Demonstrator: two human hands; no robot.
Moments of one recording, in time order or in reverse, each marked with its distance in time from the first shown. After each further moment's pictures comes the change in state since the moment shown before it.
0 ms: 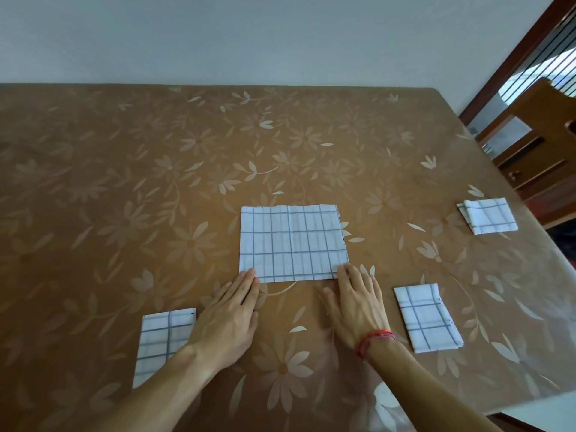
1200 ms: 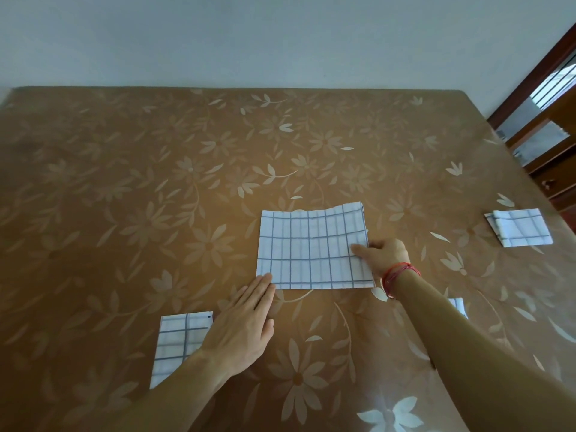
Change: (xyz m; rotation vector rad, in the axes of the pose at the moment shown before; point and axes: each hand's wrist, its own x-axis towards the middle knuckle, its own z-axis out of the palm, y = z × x) left_hand -0.001 -0.004 0.003 -0.062 -0.029 -0.023; right_hand 0.096 -0.001 -0.054 0.846 -0.114 0.537
